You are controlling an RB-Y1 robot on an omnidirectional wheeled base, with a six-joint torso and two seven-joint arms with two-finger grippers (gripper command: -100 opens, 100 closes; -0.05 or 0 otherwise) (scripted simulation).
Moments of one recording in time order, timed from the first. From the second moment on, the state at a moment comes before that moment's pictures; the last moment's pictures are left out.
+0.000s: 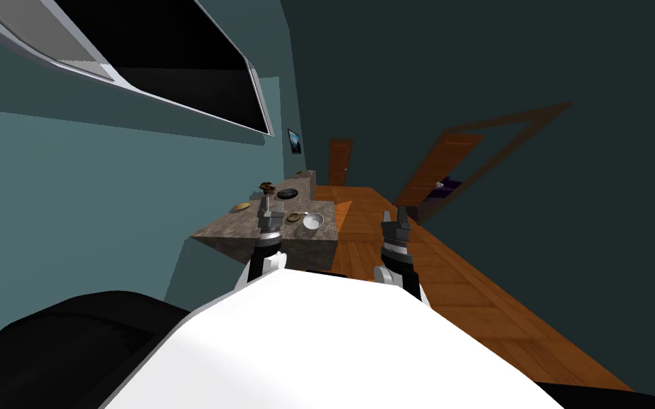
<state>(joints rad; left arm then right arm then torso) 0.50 -0.03 0.01 -2.24 0.01 -0.56 0.10 0.49 -0.03 0.06 -2.26 -0.04 -0.48 0.11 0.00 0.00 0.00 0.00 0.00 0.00</state>
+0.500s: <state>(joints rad) 0.49 0.10 0.05 -2.25 0.05 -0.46 0.10 0.49 -0.03 0.06 -2.26 -0.04 -0.48 0.11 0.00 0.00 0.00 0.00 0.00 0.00</state>
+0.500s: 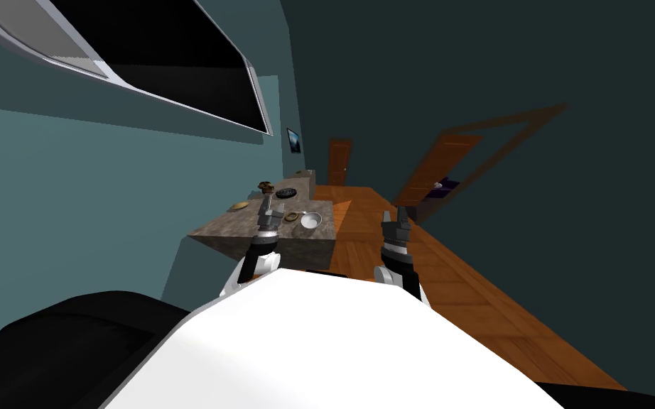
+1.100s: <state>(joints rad) 0.49 0.17 0.09 -2.26 0.10 -0.31 0.11 0.49 -0.03 0.06 -2.26 -0.04 -0.48 0.11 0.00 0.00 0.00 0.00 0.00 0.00</state>
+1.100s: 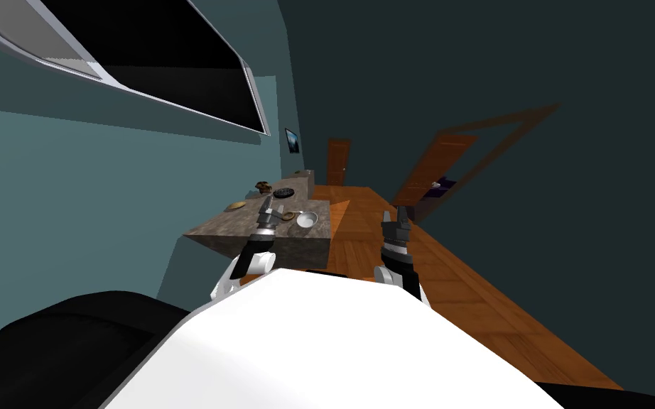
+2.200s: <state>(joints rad) 0.49 0.24 0.18 -2.29 0.22 0.00 0.13 0.49 -0.03 0.06 -2.26 -0.04 -0.48 0.11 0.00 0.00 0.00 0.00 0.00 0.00</state>
